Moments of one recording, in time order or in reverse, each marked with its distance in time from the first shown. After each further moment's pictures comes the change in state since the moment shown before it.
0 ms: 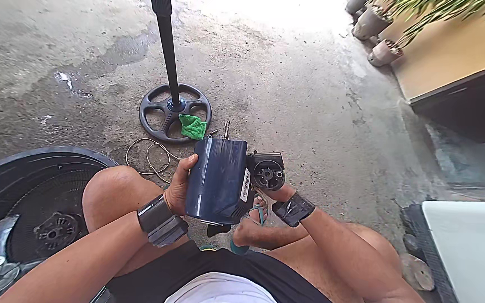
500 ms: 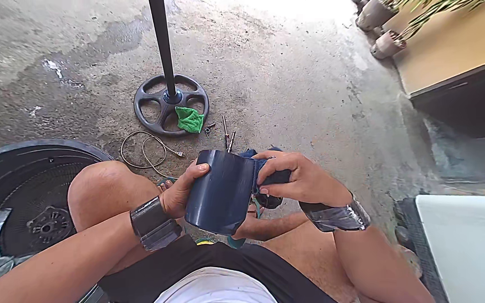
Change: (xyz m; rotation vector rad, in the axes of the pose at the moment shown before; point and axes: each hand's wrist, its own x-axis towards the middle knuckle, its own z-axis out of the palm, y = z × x) left_hand -0.010 -0.011 -0.005 0.244 0.158 -0.168; right_hand -0.004 -0.097 -0.010 -0.626 -0.393 -0.241
